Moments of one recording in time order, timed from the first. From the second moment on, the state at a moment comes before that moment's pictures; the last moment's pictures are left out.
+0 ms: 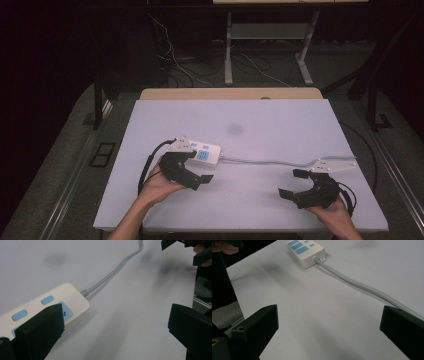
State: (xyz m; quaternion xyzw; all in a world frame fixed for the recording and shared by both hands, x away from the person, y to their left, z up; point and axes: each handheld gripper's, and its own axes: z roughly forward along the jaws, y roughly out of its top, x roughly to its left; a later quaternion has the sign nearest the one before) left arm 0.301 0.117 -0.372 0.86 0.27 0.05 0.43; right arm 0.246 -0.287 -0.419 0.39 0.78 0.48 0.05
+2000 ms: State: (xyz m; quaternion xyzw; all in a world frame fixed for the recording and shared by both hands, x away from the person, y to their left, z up) left arm 0.391 0.097 -0.349 0.89 0.25 0.02 0.37; right arm 0.247 -0.288 -0.419 0.39 0.79 0.48 0.05
